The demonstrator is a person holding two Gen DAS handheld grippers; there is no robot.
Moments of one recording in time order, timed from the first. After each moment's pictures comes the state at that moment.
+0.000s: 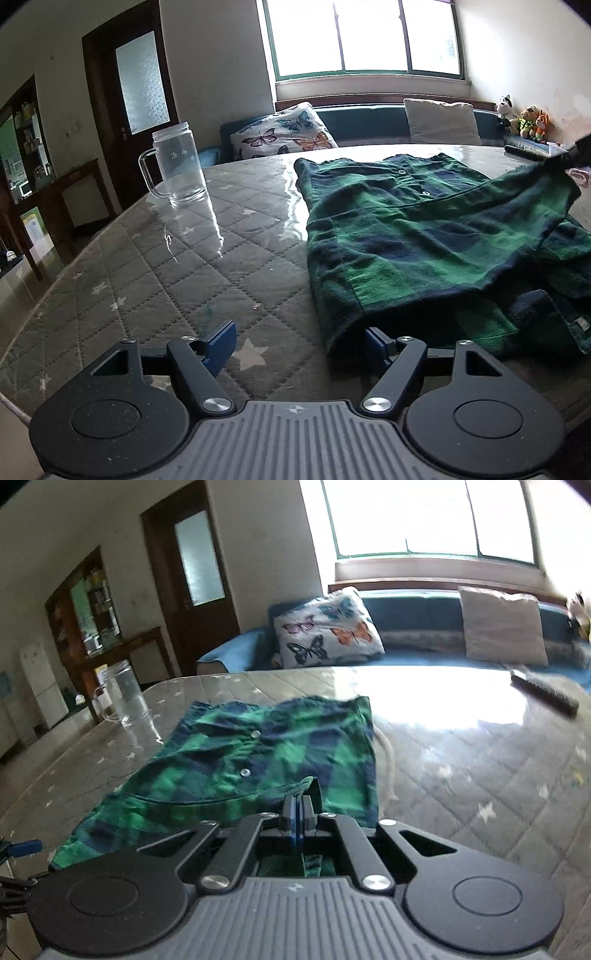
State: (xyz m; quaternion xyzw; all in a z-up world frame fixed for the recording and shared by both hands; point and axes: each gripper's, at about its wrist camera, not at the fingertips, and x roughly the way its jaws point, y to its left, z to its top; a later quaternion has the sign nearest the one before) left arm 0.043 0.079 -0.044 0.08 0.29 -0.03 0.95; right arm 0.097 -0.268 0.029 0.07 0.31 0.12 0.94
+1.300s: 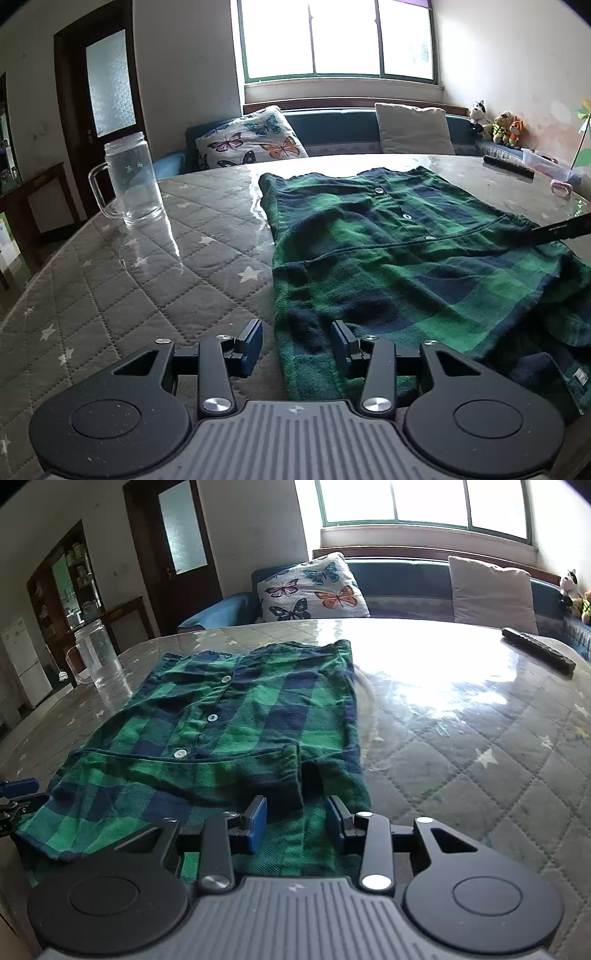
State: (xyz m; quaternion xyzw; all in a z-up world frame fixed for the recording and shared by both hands) left arm 0.099 0.070 -0.038 0.07 0.29 -0.09 0.95; right arm 0.106 -0.262 -0.015 0.04 0.36 0.11 0.93
